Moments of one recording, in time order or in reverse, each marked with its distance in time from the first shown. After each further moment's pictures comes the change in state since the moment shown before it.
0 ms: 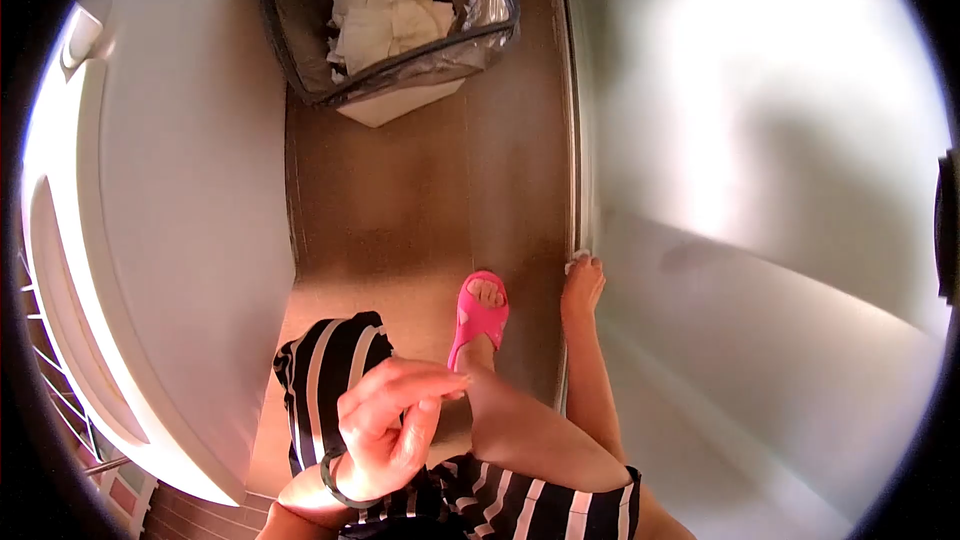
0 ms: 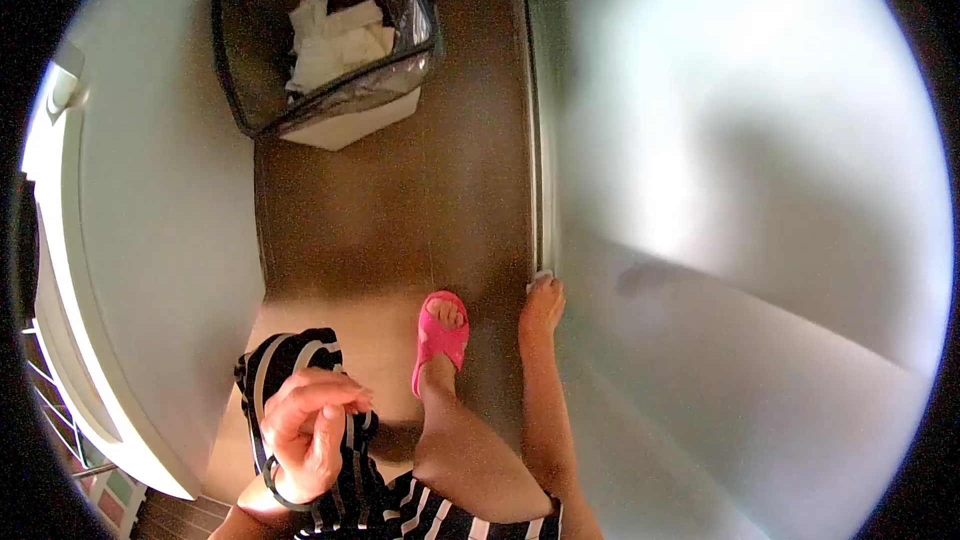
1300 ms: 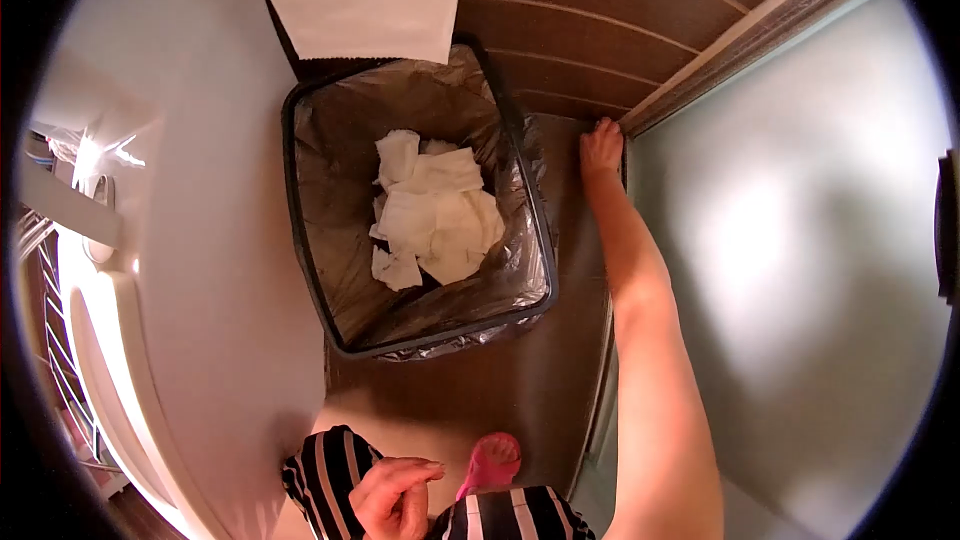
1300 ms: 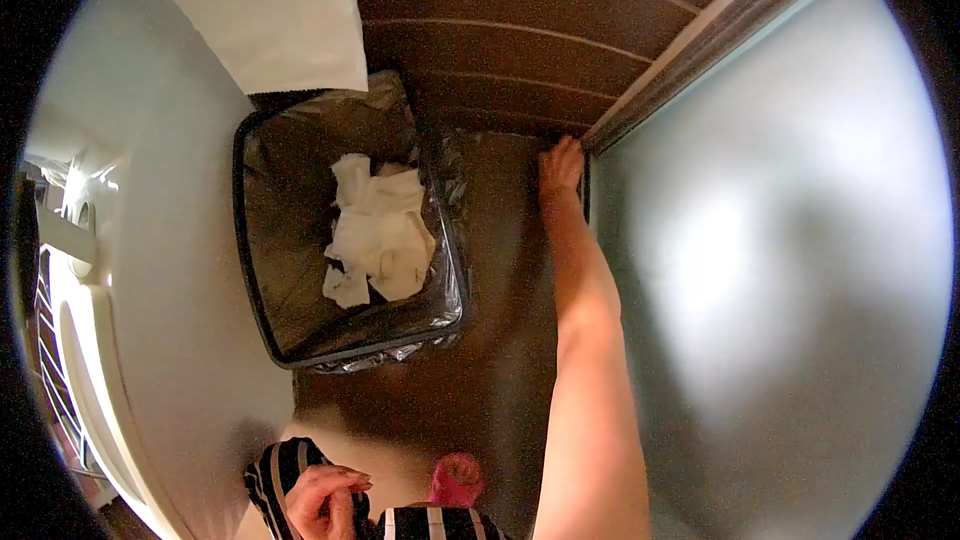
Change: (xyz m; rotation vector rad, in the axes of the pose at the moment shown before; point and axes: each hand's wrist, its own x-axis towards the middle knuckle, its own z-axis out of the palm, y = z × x) left_hand 0.107 -0.007 0.039 0.225 0.433 -0.161; right_hand 0.463 -0.332 -0.106 -0.657 0.293 -0.642
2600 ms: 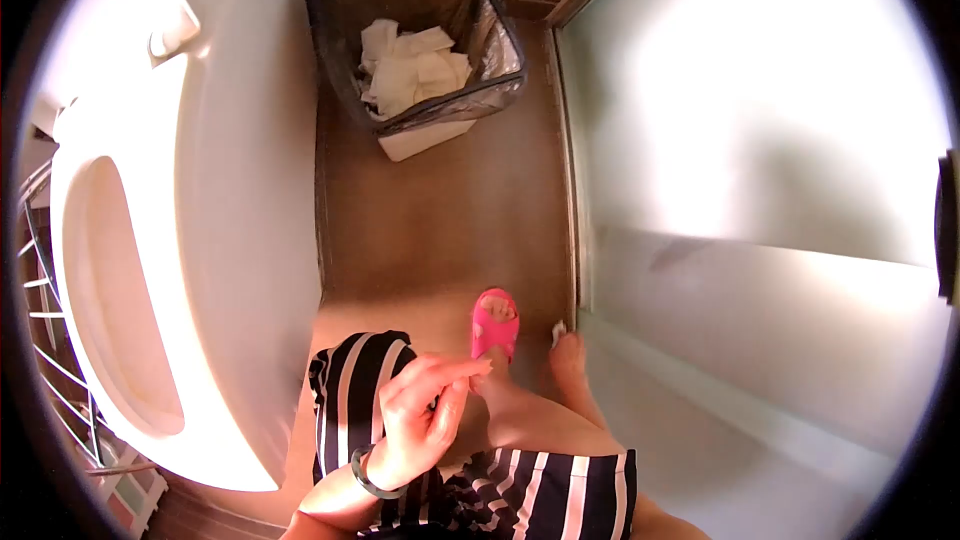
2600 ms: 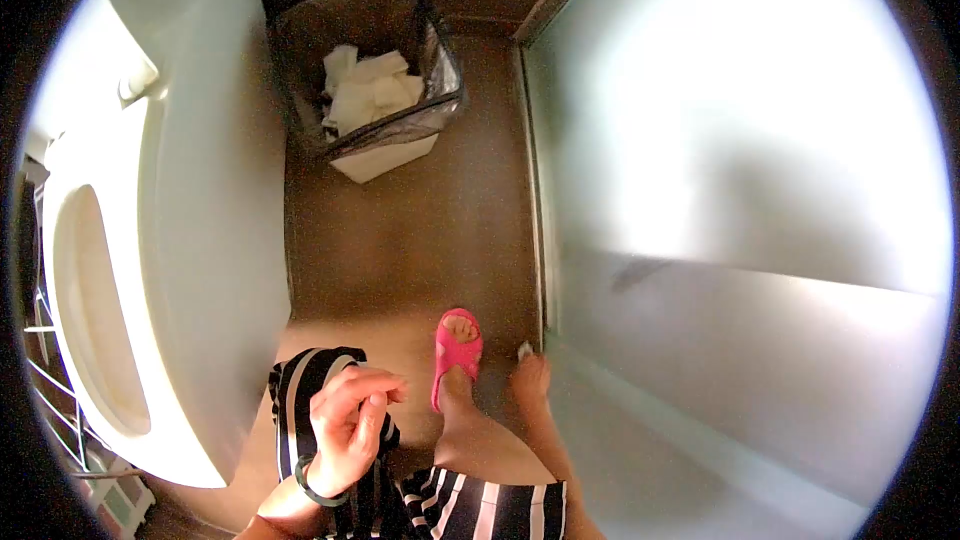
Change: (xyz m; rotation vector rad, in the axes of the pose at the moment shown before) left_hand -0.092 -0.044 -0.081 -0.252 -0.372 0.241; right_hand -0.660 -0.112 0.021 0.673 -0.624 0.489
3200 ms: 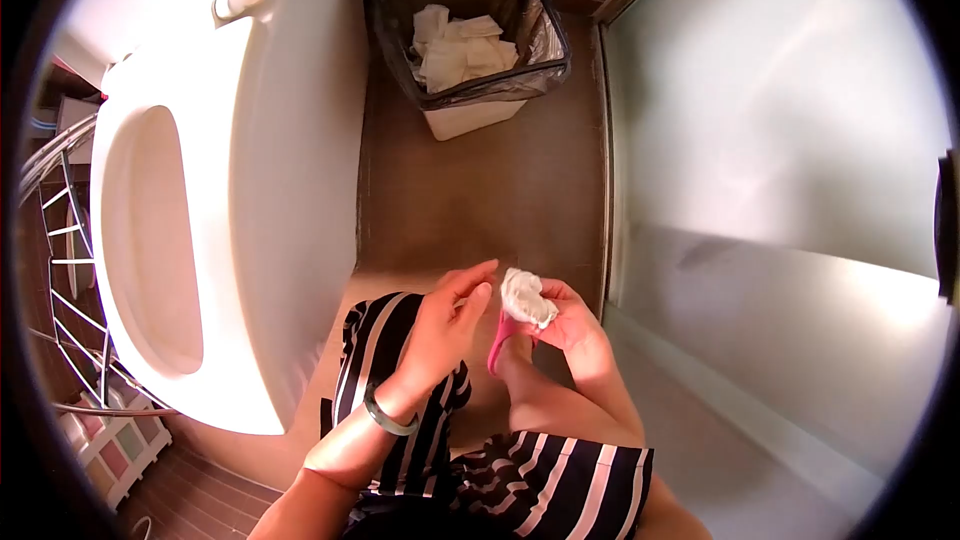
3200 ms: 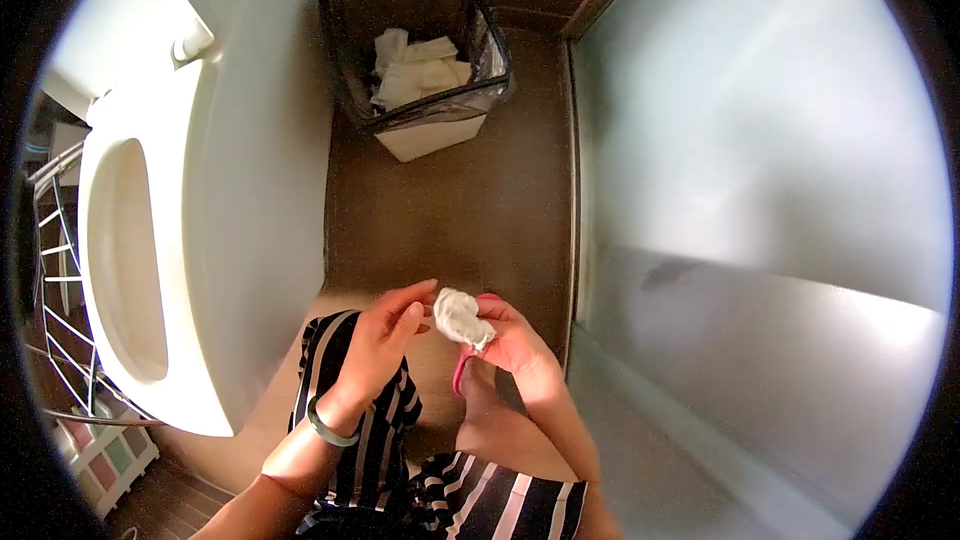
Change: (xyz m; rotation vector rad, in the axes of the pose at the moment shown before) left_hand 0.016 -0.052 0.010 -0.130 -0.013 -0.410; right_hand -0.027 -0.126 -0.160 2.060 -1.414 -0.466
